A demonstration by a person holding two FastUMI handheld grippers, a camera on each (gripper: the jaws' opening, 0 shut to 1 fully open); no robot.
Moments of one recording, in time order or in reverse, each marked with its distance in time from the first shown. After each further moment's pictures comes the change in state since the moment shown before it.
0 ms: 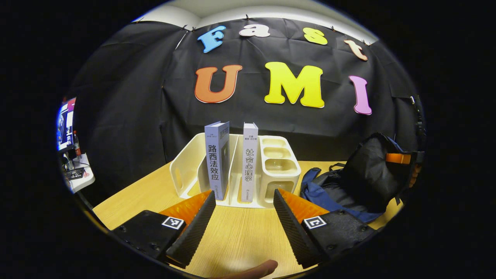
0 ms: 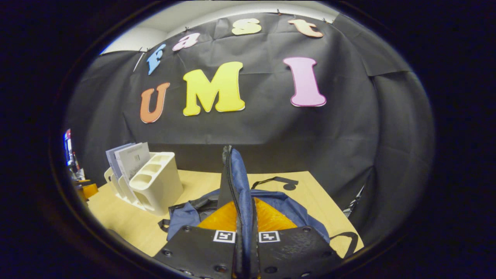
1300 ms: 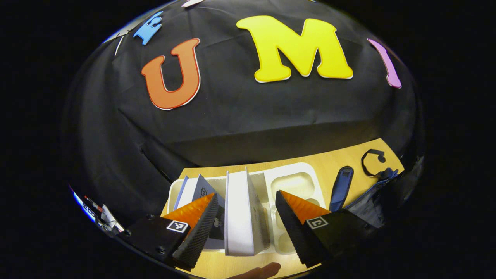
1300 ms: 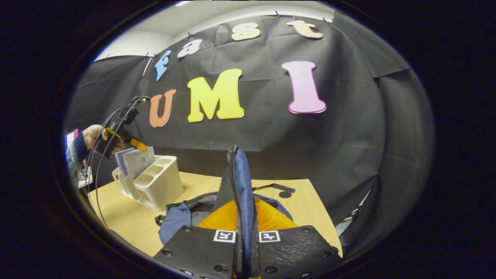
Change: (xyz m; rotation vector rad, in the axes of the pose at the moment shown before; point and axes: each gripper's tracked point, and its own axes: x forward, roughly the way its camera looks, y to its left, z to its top) left arm 0.222 -0.002 0.111 0.289 0.397 0.078; right arm -0.009 -0.049 0.019 -0.055 -0.033 0.088
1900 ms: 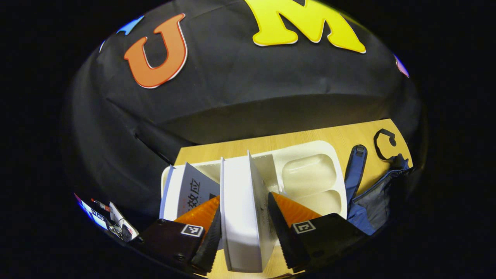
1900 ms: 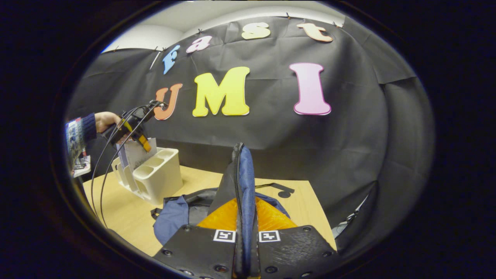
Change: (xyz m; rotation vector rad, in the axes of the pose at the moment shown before) left arm 0.036 -0.004 -0.043 0.006 0.285 -0.055; right arm -0.002 0.006 -0.011 -0.064 0.010 0.003
